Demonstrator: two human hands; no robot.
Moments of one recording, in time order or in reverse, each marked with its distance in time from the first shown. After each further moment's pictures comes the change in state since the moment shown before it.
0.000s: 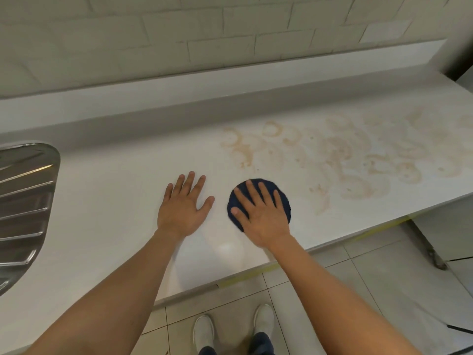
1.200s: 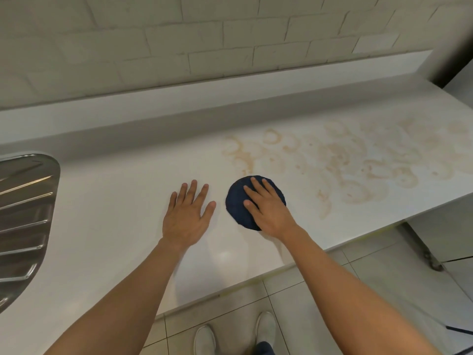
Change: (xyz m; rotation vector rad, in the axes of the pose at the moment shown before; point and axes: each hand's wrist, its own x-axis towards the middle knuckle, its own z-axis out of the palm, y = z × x) left_hand 0.000 -0.001 0.001 -0.053 -0.007 0.028; right_hand 0.029 0.013 -0.019 0.238 0.022 -0.036
